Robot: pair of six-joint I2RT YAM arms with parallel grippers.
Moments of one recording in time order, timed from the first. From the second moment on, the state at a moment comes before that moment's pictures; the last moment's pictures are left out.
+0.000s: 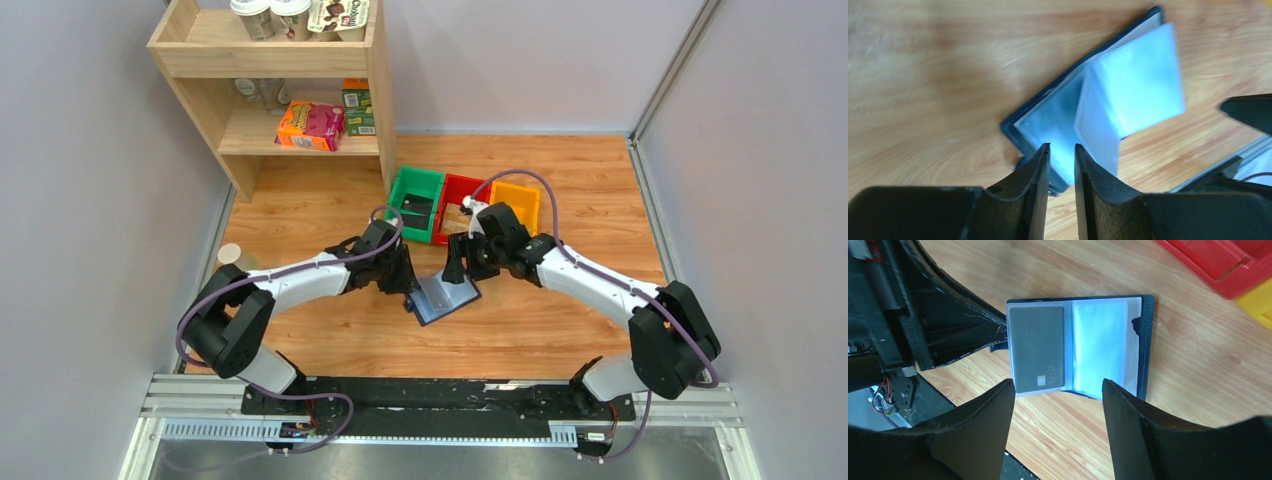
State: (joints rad) left arm -0.67 1.51 0.75 -0.19 0.15 -0.80; right arm 0.66 1.43 0.92 -0.32 -0.24 0.43
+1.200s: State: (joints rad) left arm -0.73 1.67 0.94 -0.35 0.14 -0.50; right arm 0.57 1.63 0.95 -0.34 -0.39 0.40
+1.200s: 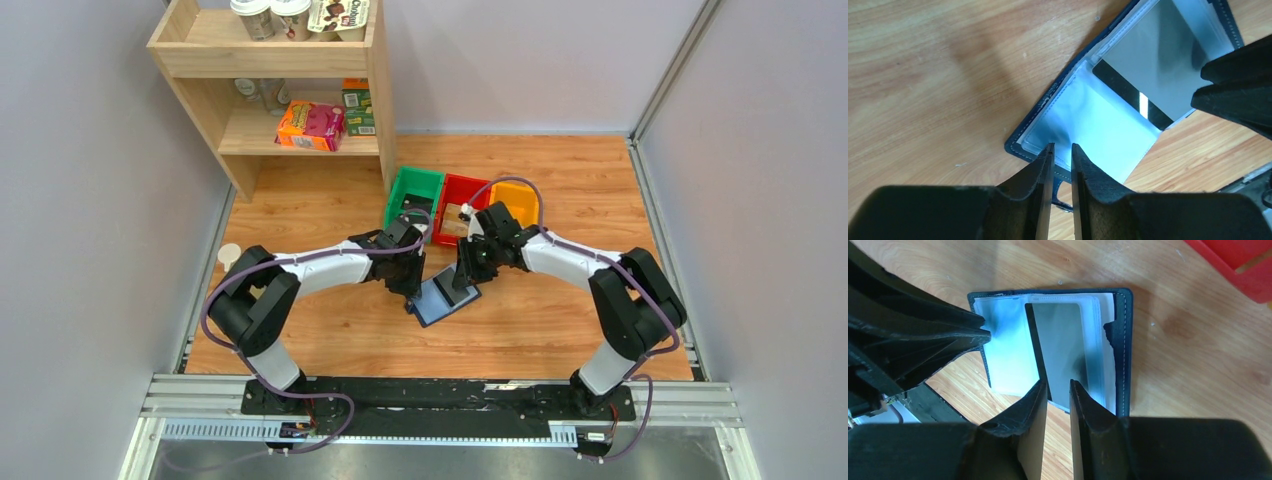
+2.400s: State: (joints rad) left arm -0.72 1.62 0.63 0.28 0.13 -1.01; right arm 0.54 1.69 0.83 -0.12 -0.46 0.52
